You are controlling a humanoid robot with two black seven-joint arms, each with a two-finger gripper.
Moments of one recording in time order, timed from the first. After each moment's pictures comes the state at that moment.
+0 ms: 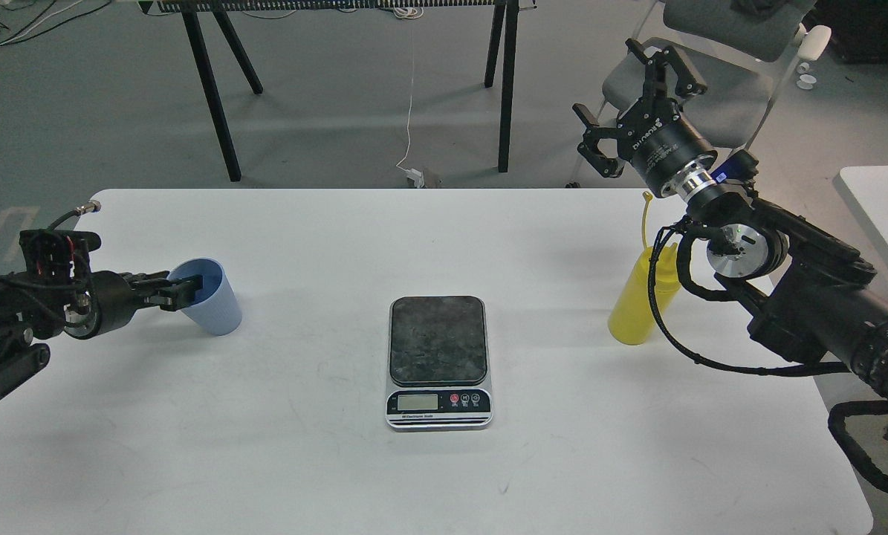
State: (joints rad) left arm -0.84 0.61 0.10 -0.54 1.35 -0.01 -0.49; right arm 0.95 -0.25 0.43 0.58 0.11 0.49 0.41
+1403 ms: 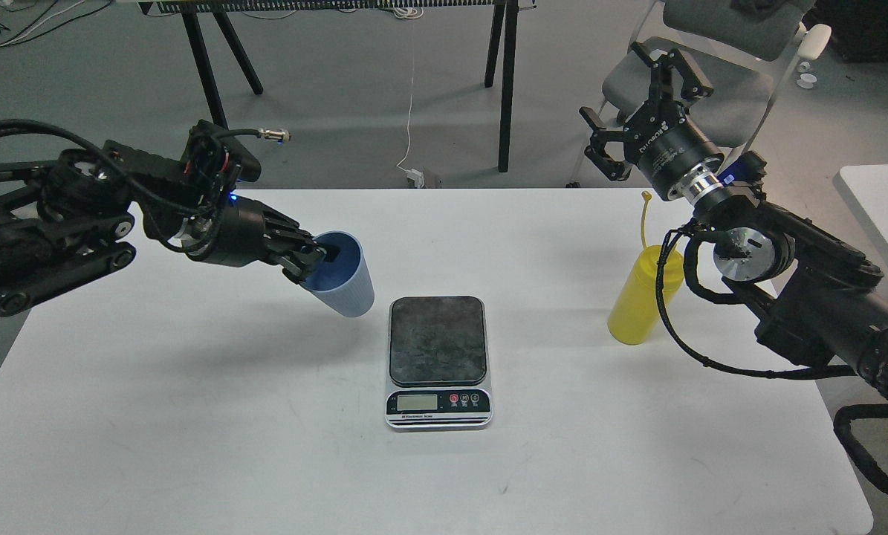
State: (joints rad) left arm -1.29 0.61 0.12 -1.14 1.72 -0.32 -0.49; right arm 0.93 -0.26 0.44 0.58 0.08 0.49 0.41
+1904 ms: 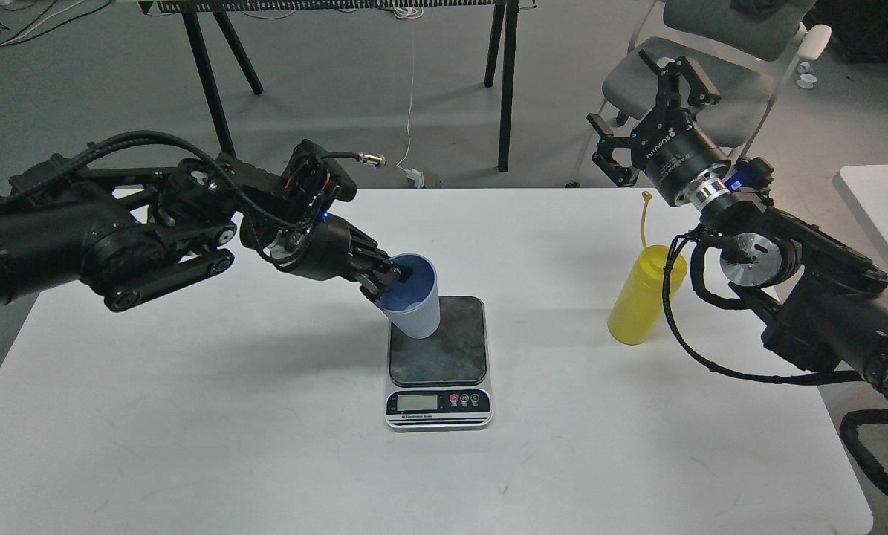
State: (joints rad) left arm -1.29 0.37 0.14 -0.99 1.72 -0.33 -0.49; right arm 0.92 -0.28 0.44 0.59 0.08 0.49 0.41
